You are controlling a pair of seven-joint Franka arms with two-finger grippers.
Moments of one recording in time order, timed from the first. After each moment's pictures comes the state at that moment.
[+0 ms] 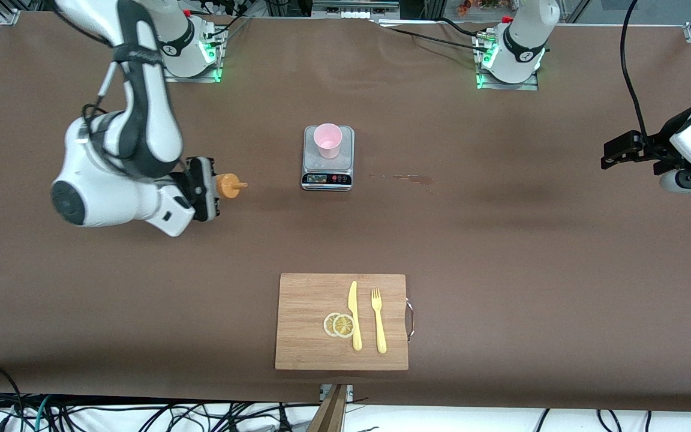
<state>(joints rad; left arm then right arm) 0.05 0.15 -0.08 -1.44 -0.01 1.47 0.04 0.85 0.52 -0.71 -1.63 0.65 1.56 -1.58</state>
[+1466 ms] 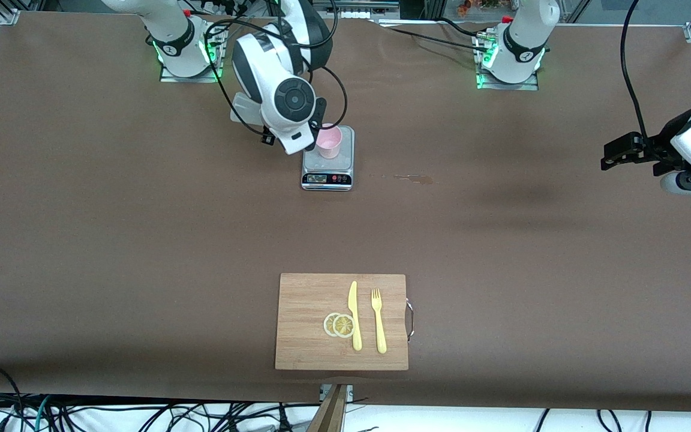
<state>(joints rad) 0.05 0.15 -0.08 -1.44 -0.01 1.47 0.04 1.39 0.41 -0.71 -1.80 0.25 1.54 -0.78</state>
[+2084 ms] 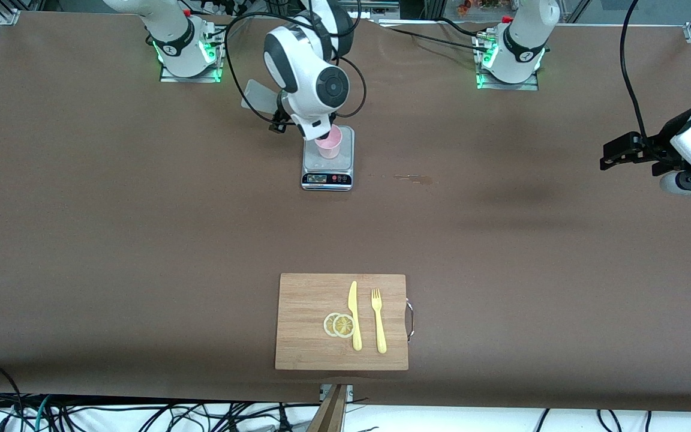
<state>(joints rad) 0.05 0.15 -0.08 -1.44 -0.02 1.47 0.04 1.44 0.46 -0.65 -1.79 0.18 1.52 -0.64</state>
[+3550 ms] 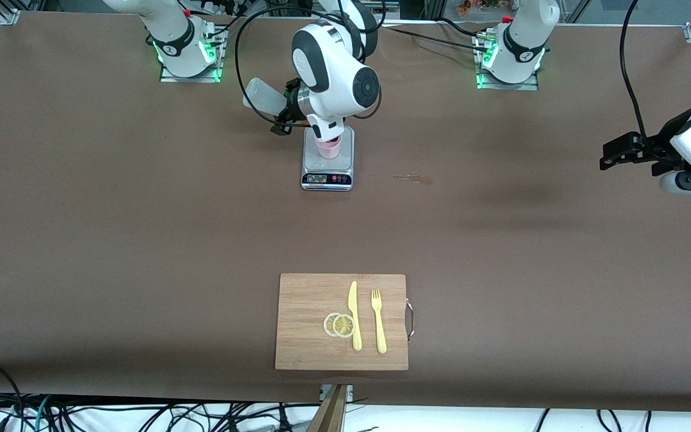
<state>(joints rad) 0.05 0.15 -0.08 -1.44 -0.02 1.47 0.04 1.41 0.58 -0.64 -1.57 0.10 1.33 -0.66</state>
